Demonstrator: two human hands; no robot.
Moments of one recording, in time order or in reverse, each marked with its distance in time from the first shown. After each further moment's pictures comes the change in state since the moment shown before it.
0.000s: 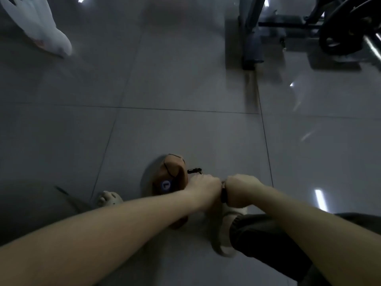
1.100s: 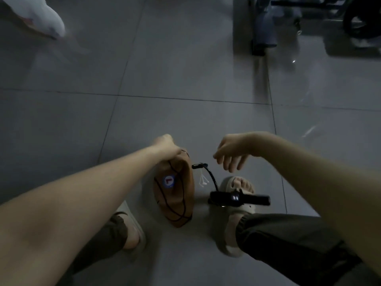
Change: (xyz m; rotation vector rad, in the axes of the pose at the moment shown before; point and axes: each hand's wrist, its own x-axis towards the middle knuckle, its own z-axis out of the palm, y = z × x) left_hand 0.039 -0.153 -0.016 -0.544 0.077 -0.618; right_hand 0.069 0.010 -0.081 0.518 -0.162 -0.054
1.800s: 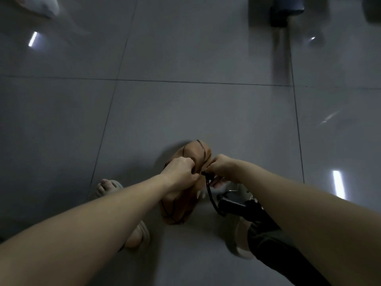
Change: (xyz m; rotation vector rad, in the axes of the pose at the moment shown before) left_hand 0.009 -0.031 0.093 0.191 -0.066 0.275; right_hand 0.140 0.025 0.100 0.584 -0.020 -0.013
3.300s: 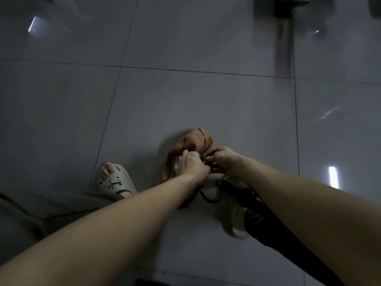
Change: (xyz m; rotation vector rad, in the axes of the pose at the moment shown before) left_hand -0.025 0.042 0.040 -0.282 0.161 -0.377; right_hand -0.010 0.017 0.022 0.370 0.100 0.009
